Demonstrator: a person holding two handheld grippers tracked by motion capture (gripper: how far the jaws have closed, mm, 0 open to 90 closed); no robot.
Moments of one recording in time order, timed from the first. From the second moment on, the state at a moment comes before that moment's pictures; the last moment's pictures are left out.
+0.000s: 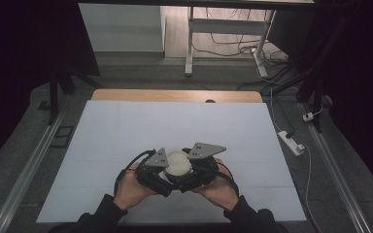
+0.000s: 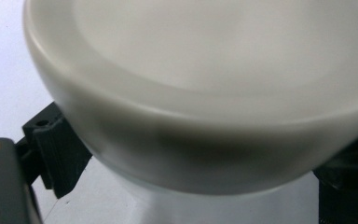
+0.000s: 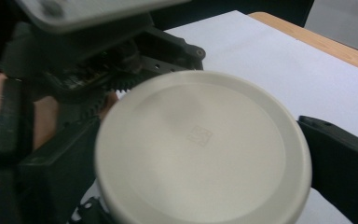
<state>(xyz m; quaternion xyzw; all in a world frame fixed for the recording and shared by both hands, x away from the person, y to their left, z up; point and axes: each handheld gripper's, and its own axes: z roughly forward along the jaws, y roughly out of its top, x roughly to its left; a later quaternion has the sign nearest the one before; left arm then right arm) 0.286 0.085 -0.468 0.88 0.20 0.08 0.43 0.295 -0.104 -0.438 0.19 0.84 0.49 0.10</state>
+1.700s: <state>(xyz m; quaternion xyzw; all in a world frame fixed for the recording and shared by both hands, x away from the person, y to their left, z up) 0.287 0.087 -0.470 0.88 0.18 0.08 0.42 0.291 -0.108 -0.431 0.18 0.85 0.48 0.10</state>
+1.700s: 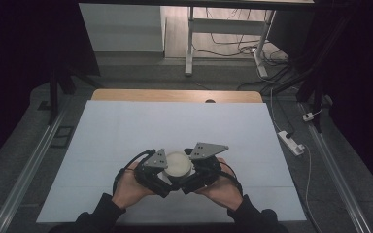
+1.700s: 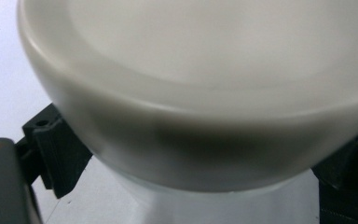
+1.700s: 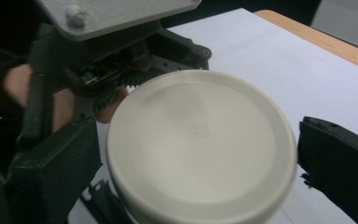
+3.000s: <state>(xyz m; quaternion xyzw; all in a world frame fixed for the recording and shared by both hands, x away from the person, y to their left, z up) 0.289 0.089 -0.473 0.89 0.14 0.05 0.43 0.295 -0.119 -0.425 0.14 0.85 0.50 0.06</state>
